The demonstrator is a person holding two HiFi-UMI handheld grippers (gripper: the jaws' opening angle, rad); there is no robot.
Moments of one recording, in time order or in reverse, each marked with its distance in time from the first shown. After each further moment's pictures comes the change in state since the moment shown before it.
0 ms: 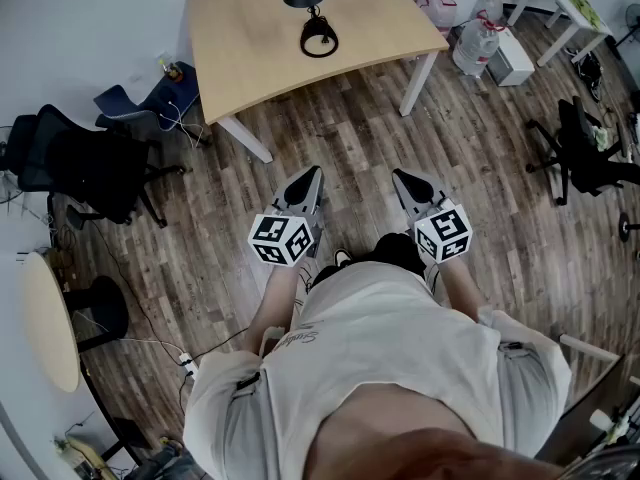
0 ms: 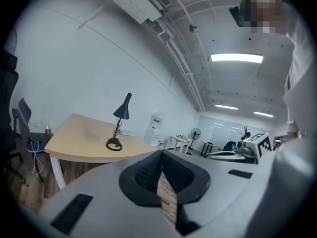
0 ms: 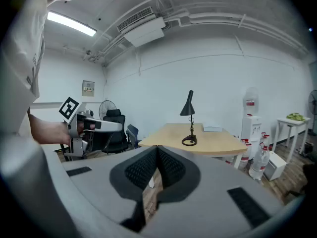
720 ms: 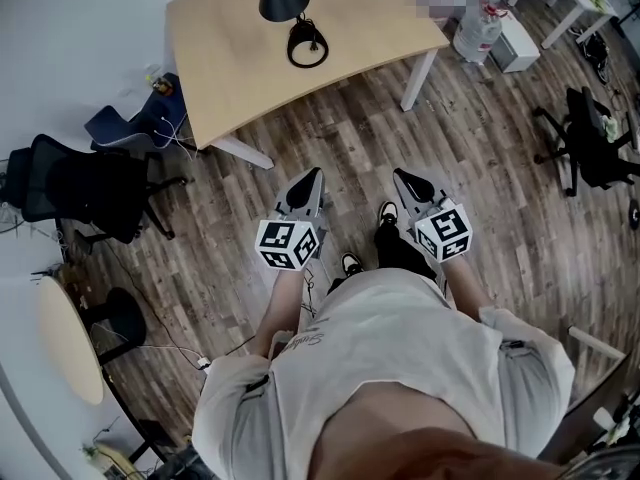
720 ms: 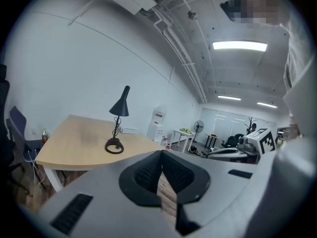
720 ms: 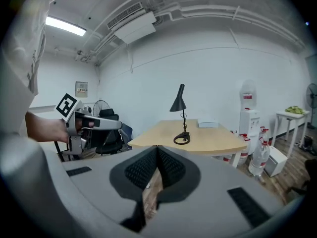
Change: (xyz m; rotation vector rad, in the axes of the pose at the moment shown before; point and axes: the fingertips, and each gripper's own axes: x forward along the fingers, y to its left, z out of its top) left arm 0.097 0.036 0.014 0.057 0.069 0.043; right arm 0.064 -0.082 -0.005 0.045 0.030 -0.008
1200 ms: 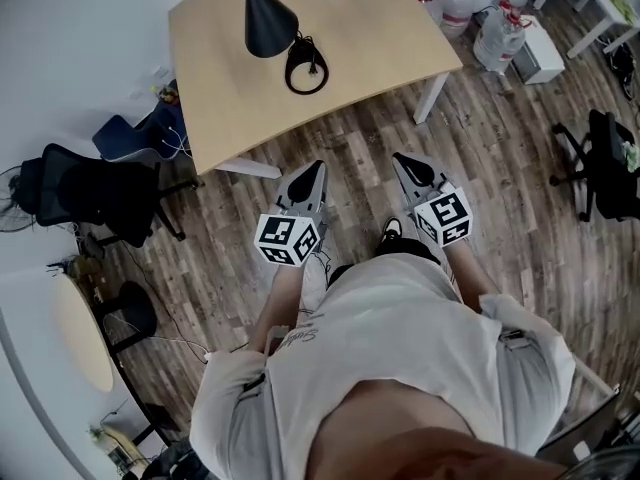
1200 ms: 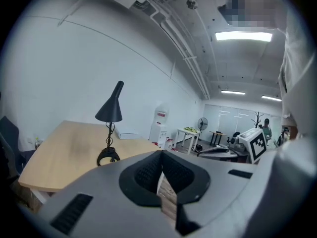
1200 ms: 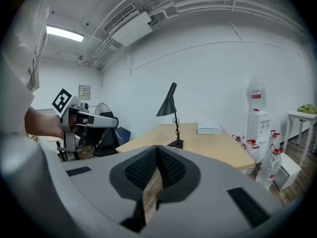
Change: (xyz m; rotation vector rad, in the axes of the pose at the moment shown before) left arm 0.147 0.012 0.046 0.045 0.023 0.045; right arm 0.091 -0.146 0.030 -0.005 -0.031 0.089
